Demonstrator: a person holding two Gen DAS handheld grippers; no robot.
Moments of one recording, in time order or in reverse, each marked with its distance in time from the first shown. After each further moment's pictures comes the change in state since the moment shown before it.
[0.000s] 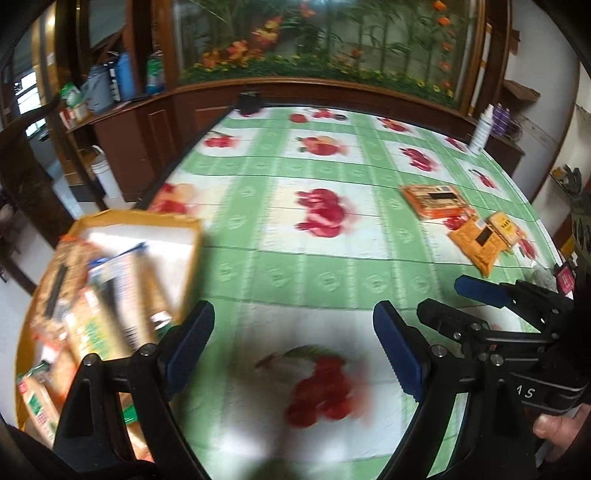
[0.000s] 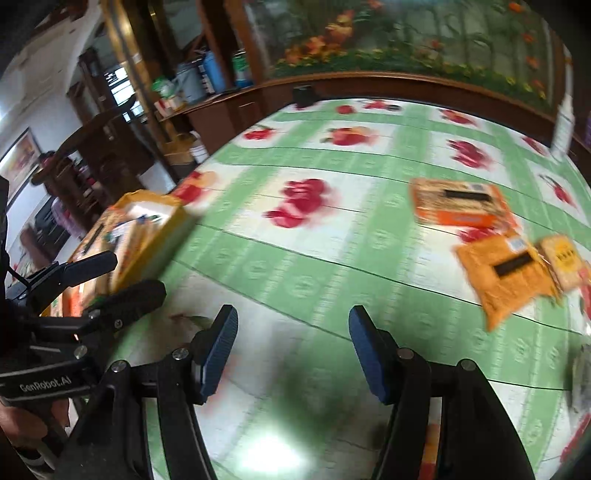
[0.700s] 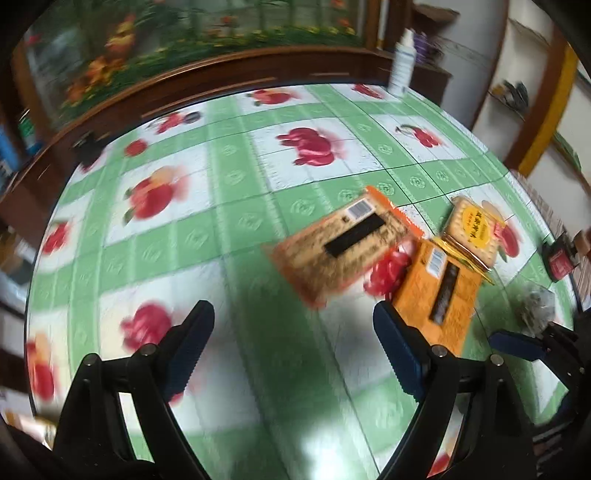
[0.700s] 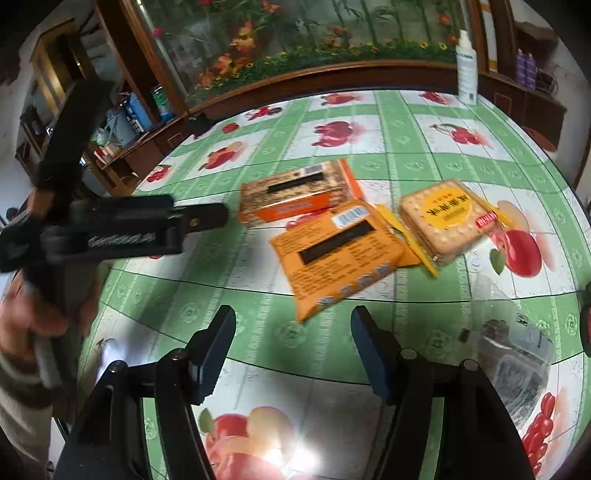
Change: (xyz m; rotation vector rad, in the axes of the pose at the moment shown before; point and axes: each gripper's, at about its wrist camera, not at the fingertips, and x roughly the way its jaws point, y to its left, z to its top) left arm 0.124 -0.139 0.110 0.368 0.137 -0.208; right arm -0.036 -0.120 -0.014 0.235 -0.032 -0.109
